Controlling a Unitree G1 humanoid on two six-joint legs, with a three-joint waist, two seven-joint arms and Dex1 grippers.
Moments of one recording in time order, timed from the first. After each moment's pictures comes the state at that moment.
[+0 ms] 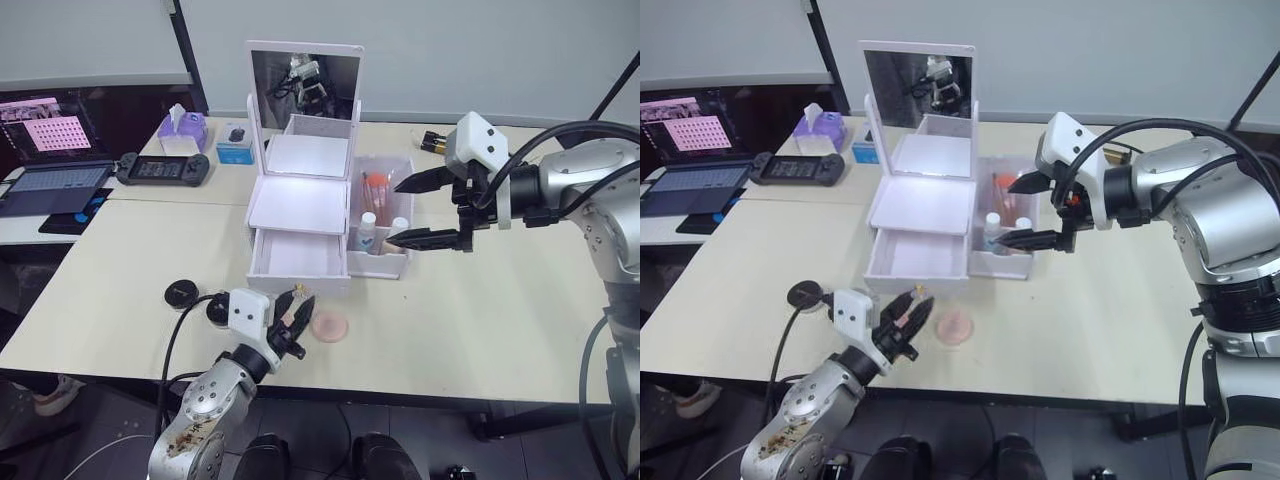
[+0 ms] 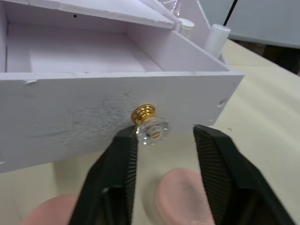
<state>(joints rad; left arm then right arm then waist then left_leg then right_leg) 0.18 0.16 -0.14 -0.70 -0.36 0.51 -0.24 -0.94 -0.91 0.15 -0.16 0.46 0.81 1.22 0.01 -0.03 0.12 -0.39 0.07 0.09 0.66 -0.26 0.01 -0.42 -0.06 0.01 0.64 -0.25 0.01</state>
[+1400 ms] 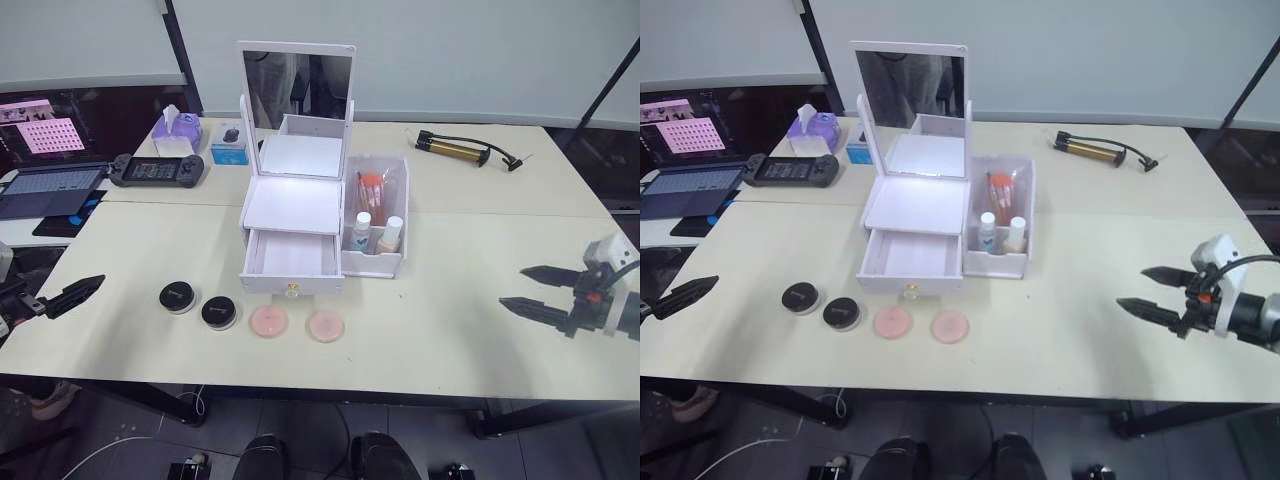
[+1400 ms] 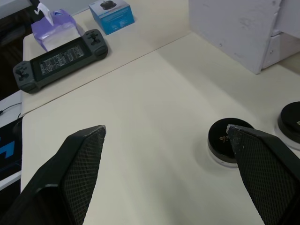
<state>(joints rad) -0.02 1.04 0.60 0.29 -0.47 0.17 -1.09 -0.10 -0.99 -0.37 0.13 0.46 0.42 1.22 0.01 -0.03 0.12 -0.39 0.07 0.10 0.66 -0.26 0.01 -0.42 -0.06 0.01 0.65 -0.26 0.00</state>
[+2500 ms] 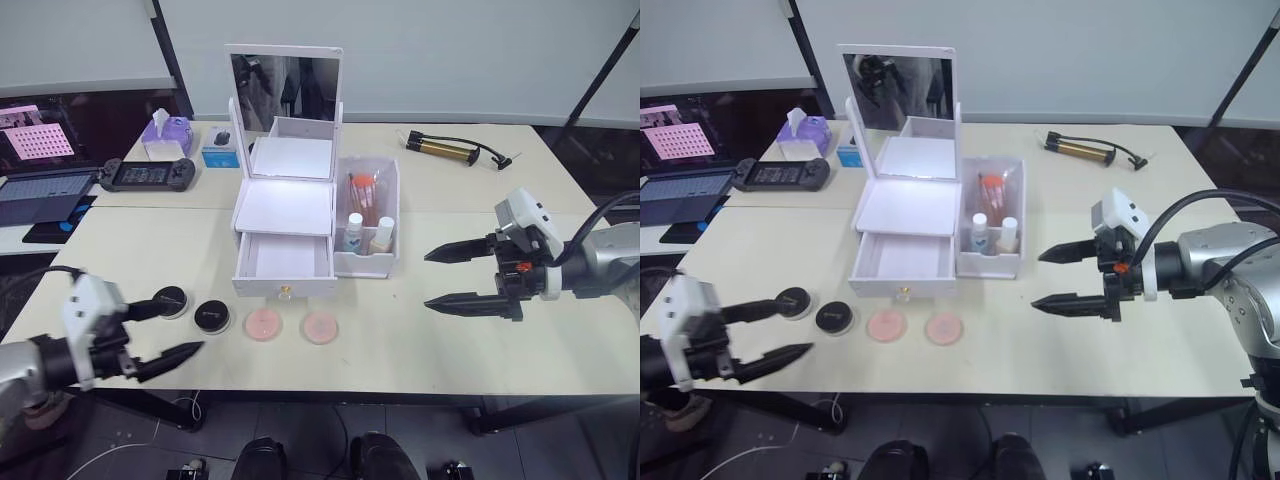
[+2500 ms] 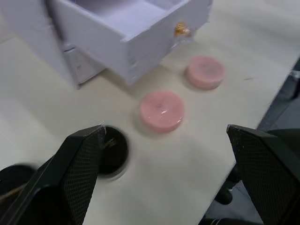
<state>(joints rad) 0.32 0.87 0.49 -0.61 -0.66 0.61 -0.96 -0.49 -1.05 -0.08 -0.33 0.69 0.83 1.26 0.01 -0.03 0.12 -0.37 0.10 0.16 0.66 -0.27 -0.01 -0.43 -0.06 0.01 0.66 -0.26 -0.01</state>
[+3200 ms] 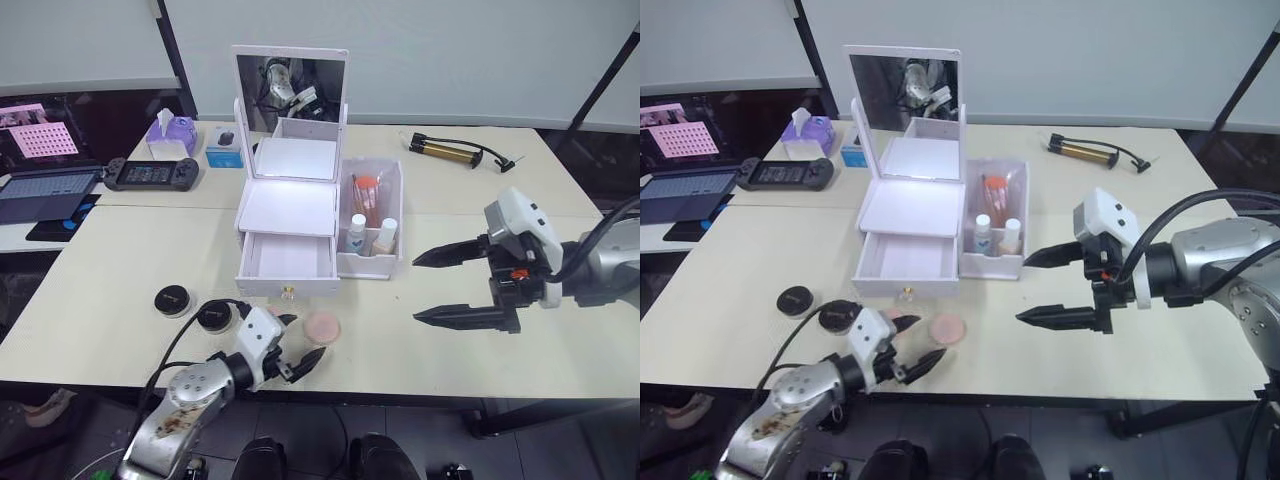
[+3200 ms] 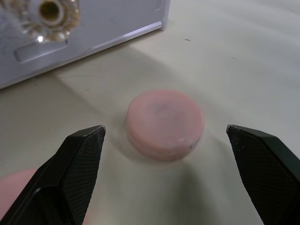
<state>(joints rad) 0.09 0.41 -0.21 -0.43 -0.22 0.39 -0.56 -0.51 -1.12 -0.11 -0.48 0.84 0.95 1.15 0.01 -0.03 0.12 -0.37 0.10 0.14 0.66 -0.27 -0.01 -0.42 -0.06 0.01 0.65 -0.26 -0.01</state>
